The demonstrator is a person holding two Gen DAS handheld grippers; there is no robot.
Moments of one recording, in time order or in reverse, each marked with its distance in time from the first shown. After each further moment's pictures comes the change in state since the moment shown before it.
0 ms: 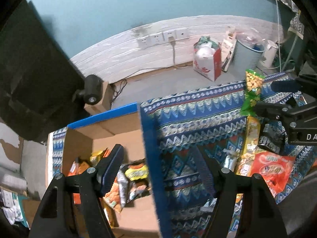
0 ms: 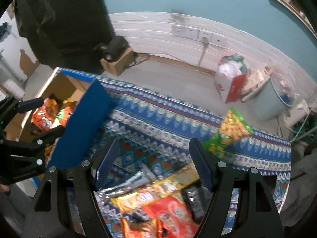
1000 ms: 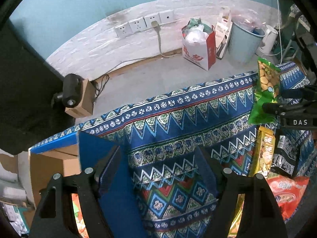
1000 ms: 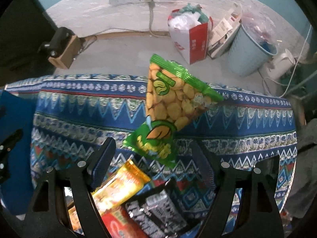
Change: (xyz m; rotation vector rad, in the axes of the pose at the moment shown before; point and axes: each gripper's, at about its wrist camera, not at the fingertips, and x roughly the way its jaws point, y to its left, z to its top) left arm 0.110 -0.042 0.043 0.061 0.098 -0.052; right arm 0.106 -0.126 -0.020 0.259 0.189 -0.156
